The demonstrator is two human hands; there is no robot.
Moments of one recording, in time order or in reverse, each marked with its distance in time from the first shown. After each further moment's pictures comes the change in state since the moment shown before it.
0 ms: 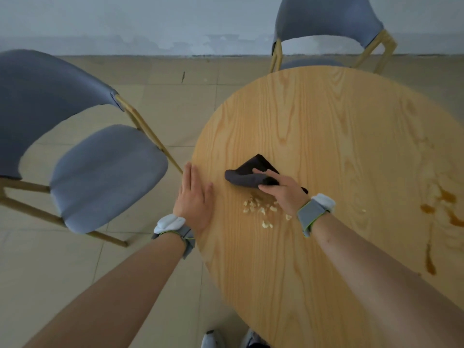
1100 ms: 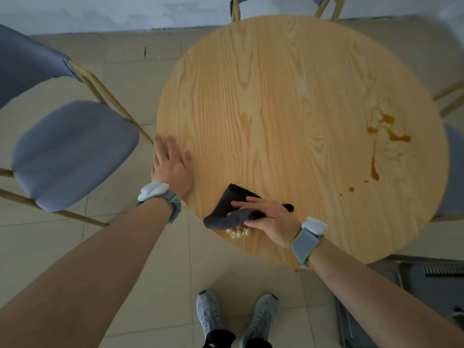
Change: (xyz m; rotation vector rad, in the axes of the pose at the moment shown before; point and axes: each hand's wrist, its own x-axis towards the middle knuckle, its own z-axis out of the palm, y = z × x) left_hand -0.071 0.010 0.012 0.118 0.045 -0.054; right_hand -0.193 0.065 0.061 -0.181 -0.082 0.011
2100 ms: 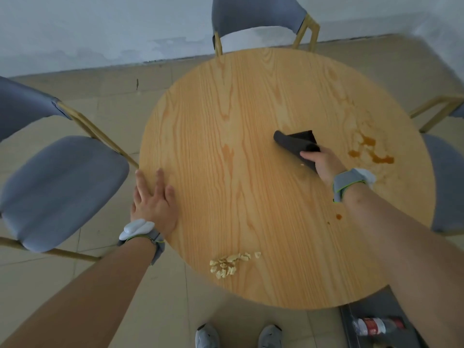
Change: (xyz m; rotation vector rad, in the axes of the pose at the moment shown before) left_hand 0.003 0.007 -0.009 0.171 -0.084 -0.021; right_hand 0.065 0.028 -0.206 0.325 0.595 0.151
